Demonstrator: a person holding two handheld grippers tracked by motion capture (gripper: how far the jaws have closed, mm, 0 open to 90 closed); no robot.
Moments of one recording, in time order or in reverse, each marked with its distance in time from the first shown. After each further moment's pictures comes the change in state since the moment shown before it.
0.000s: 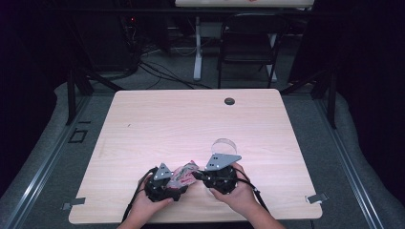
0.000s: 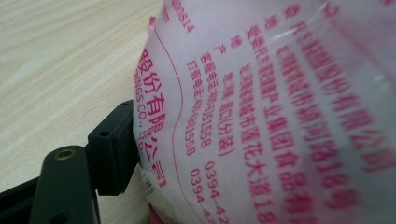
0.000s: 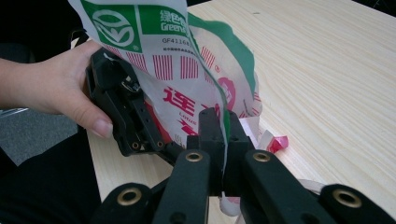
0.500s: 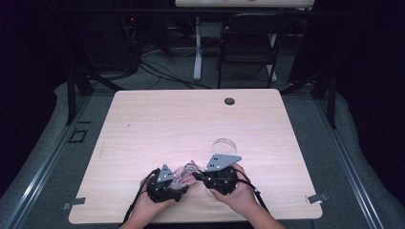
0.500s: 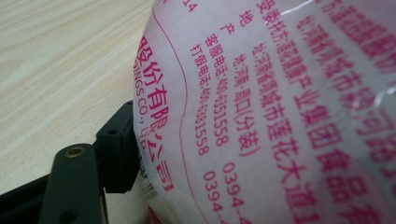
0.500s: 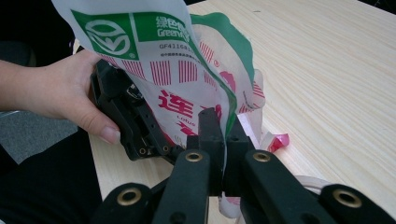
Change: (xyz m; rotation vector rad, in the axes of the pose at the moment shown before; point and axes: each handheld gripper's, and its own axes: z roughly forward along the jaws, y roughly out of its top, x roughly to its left) left arm -0.002 -0.002 0.005 0.008 0.039 0.043; right arm 0.000 -0.002 0.000 0.000 0.005 0.002
